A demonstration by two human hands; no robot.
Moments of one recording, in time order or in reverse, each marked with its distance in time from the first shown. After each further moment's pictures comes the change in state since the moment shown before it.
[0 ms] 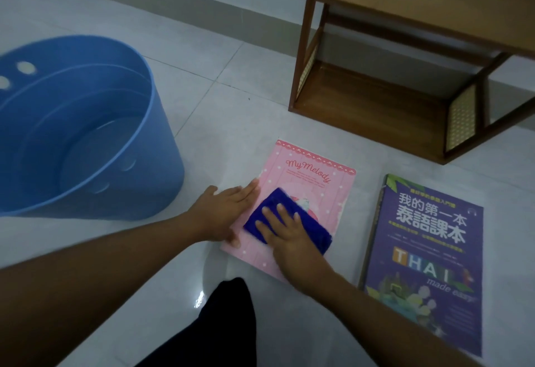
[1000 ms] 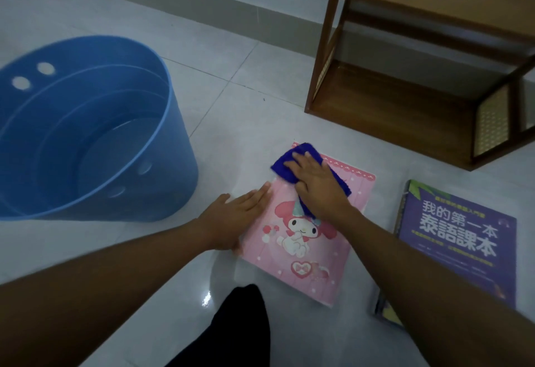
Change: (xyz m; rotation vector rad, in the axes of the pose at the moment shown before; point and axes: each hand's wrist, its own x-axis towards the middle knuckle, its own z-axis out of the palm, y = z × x) left_hand -0.007 -0.006 0.005 -0.024 -0.028 0.027; right_hand 0.090 0.057 -0.059 0.009 0.003 0.229
